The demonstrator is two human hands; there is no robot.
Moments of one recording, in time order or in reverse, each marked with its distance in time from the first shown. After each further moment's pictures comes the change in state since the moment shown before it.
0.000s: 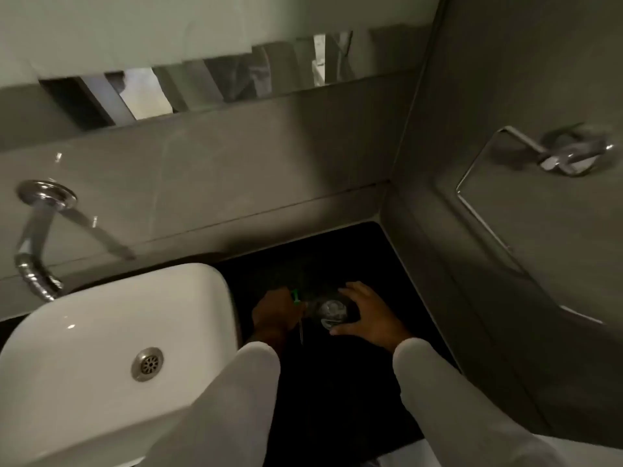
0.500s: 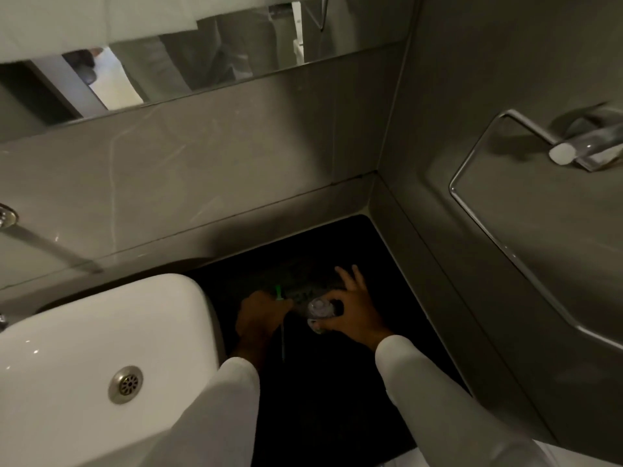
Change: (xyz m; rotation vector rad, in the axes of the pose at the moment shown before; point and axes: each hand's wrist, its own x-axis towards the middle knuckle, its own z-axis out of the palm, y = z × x) left_hand 0.016 0.003 0.001 -0.302 0.059 -0.221; right_hand 0.027 0.002 0.002 0.097 0.186 -0.027
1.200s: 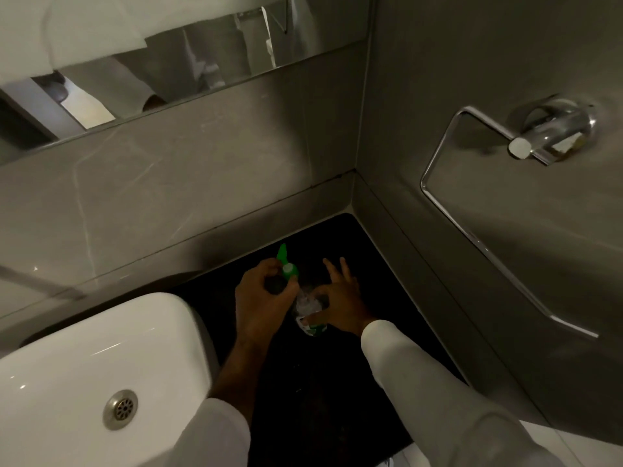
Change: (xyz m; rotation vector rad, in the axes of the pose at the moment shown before) left_hand -0.045 0.052 -0.025 -0.382 0.273 0.609; right_hand 0.017 -0.010 -0.009 -0.086 -0.034 0.097
